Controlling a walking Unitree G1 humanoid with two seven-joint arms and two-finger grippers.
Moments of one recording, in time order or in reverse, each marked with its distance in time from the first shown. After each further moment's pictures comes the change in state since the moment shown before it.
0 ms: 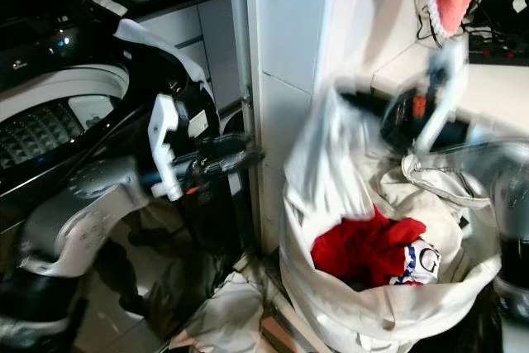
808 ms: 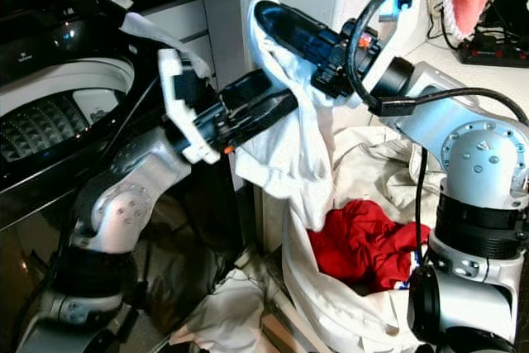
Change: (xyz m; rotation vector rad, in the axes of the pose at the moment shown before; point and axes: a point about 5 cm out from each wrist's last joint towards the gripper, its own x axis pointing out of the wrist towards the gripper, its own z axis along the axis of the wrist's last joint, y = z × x) left arm 0.035 -0.012 0.027 -0.162 -0.312 -0.104; right arm 0.061 0.055 0.020 0.127 -0.109 0.241
